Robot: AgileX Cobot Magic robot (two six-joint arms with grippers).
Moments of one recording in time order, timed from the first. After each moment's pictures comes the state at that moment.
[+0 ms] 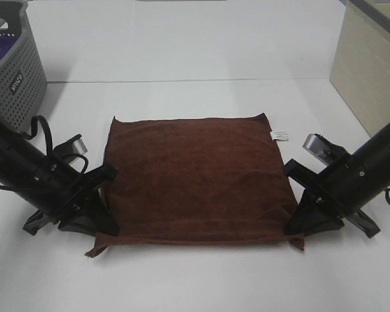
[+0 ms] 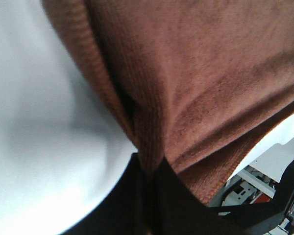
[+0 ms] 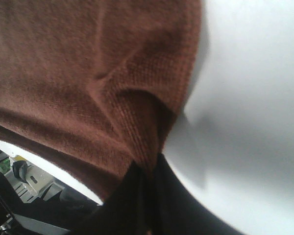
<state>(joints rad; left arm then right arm) -0.19 2.02 -0.91 -1.03 0.81 0.55 0.01 1.98 -0.87 0.81 0.85 -0.48</state>
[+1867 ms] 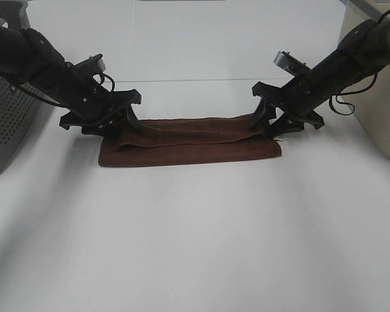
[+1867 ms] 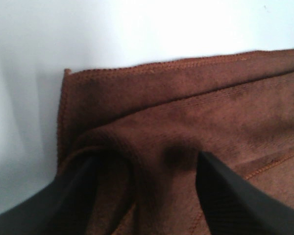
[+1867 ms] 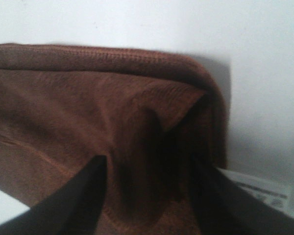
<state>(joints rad) -0.20 2.32 -1.61 -0.72 0.58 0.29 0.06 2.36 -1.69 0.72 0.82 -0.43</state>
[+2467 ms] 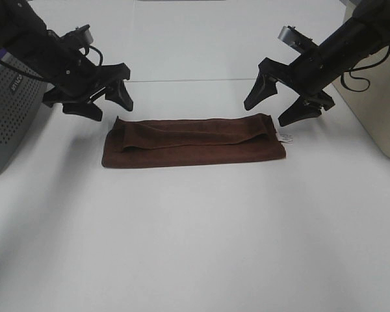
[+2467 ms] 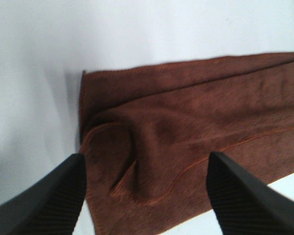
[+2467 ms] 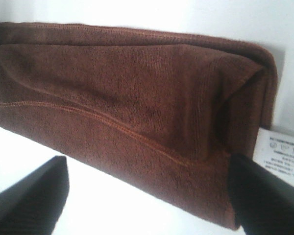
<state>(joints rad) -0.17 2.20 -1.62 -0.58 0.70 0.17 0.05 2.24 -1.70 0.64 0.96 -0.37</state>
